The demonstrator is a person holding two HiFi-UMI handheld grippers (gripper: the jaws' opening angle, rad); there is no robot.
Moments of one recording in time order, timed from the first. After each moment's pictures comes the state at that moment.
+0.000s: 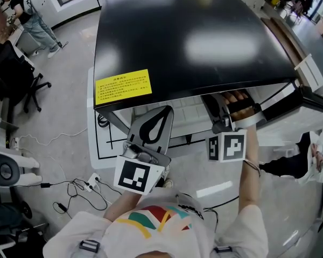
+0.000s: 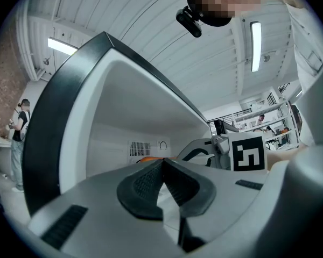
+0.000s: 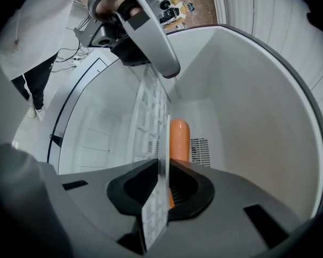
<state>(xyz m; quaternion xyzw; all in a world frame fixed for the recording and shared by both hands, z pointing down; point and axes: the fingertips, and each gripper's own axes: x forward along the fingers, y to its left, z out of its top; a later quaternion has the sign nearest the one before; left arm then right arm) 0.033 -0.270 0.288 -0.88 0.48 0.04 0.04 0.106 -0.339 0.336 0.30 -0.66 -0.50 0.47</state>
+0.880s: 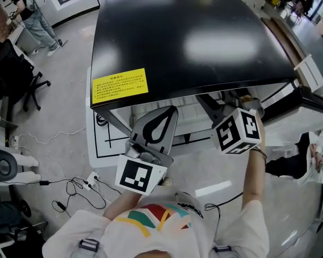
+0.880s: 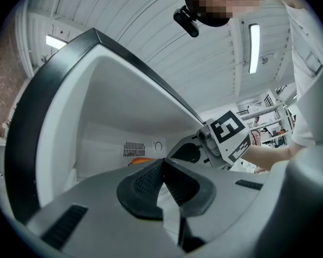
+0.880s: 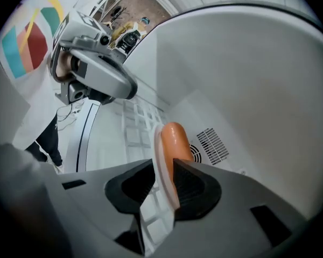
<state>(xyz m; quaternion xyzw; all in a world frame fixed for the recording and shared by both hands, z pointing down) 0.047 -0.268 0.287 -0.89 0.46 0.04 0.04 0.097 -0.339 0.328 0.26 -0.82 -0.32 0.41</state>
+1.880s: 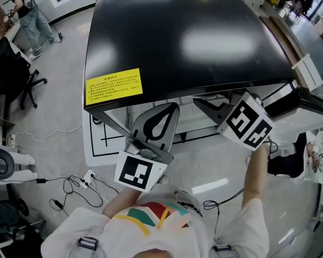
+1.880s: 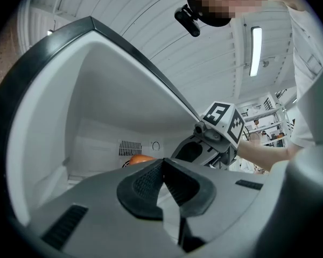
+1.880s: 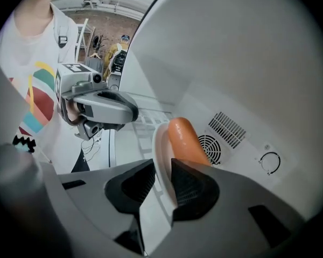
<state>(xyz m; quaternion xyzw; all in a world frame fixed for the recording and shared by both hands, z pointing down) 0.058 -0.276 0.286 -0.89 0.45 0.05 0.02 0.100 -0.321 0.329 0.18 -0.89 -0.14 0.40</state>
